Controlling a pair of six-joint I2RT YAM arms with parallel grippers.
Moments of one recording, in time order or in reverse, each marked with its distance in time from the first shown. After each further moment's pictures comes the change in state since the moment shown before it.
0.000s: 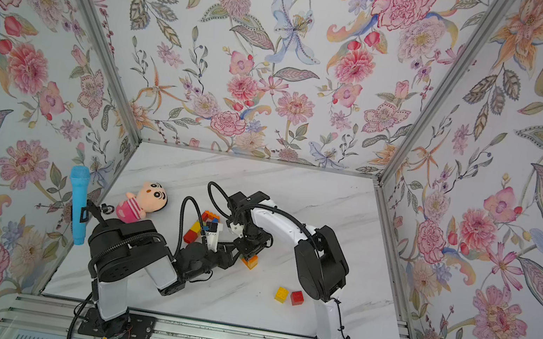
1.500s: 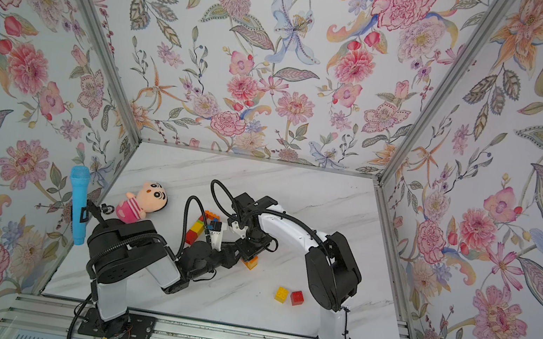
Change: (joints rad) left arm -0.019 -0.011 0.041 -0.063 -0.024 0.003; right arm -0.011 -0.136 -0.125 0.123 -0.035 0.000
